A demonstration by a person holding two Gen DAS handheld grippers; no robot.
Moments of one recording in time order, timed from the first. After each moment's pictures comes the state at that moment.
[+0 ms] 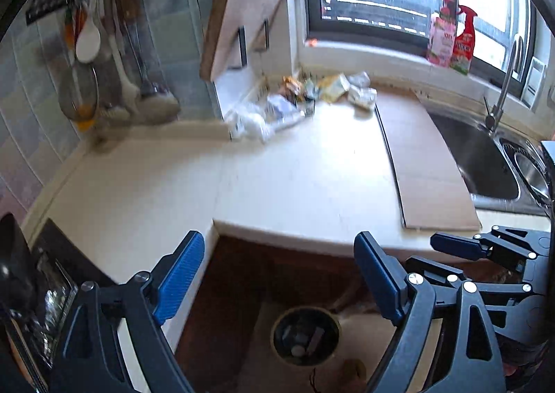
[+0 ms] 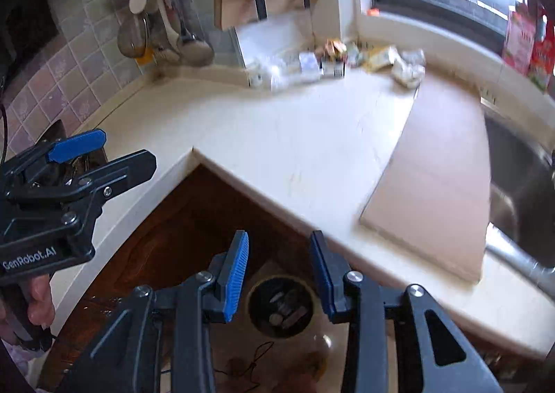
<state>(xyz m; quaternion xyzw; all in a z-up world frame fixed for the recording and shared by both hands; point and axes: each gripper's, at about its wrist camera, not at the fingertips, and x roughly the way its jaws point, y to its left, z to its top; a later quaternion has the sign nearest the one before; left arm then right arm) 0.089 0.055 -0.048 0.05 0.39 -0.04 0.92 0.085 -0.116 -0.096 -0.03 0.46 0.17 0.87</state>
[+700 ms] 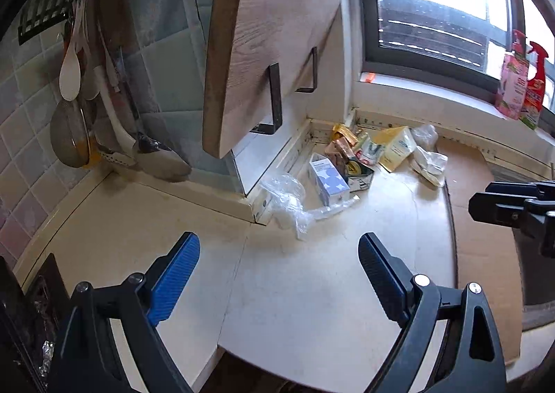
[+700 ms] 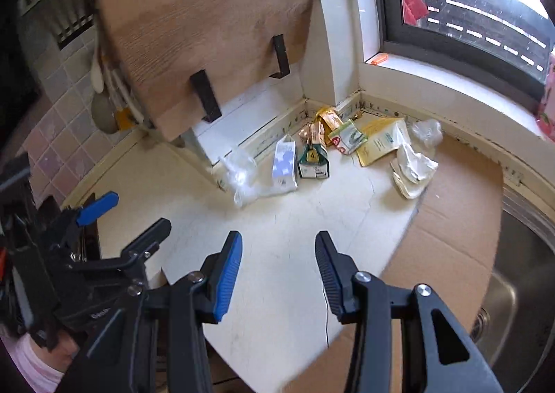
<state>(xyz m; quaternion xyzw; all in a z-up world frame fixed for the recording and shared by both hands) 0.269 0.044 -0.048 0.03 0.36 0.06 0.93 0.293 -0.154 -0.037 0.01 0.45 0.22 0.87</state>
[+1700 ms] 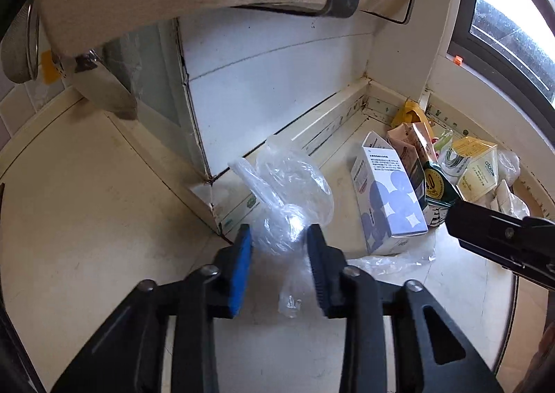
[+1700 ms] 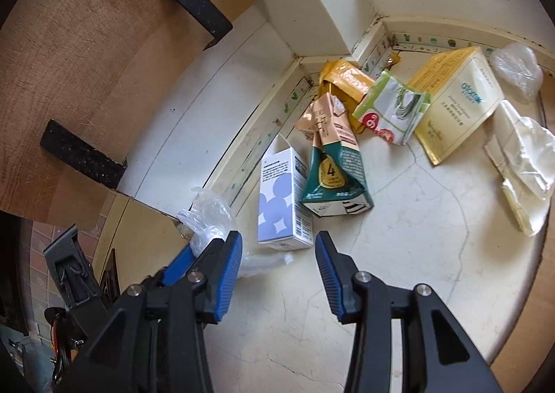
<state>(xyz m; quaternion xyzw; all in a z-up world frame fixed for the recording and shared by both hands) 0.407 0.067 -0.168 -0.10 0.42 0.13 0.89 0.451 -0.121 -0.152 0.16 0.52 0.25 0.80</state>
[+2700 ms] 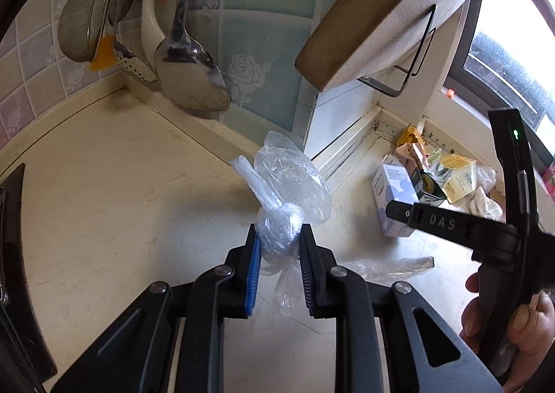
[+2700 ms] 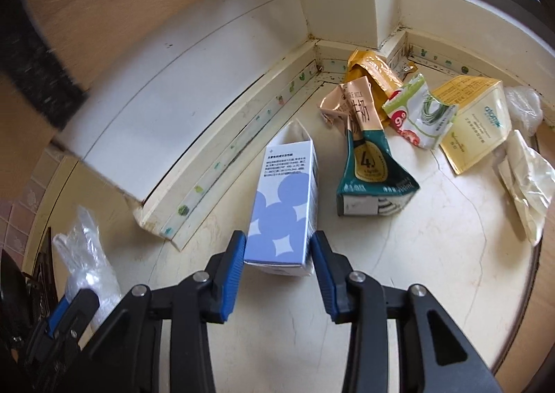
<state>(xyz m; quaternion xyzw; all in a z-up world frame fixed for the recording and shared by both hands) 0.322 0.114 -0.126 -0.14 0.39 0.12 0.90 0.436 -0.047 -0.166 0.03 0.52 0.18 0.83</state>
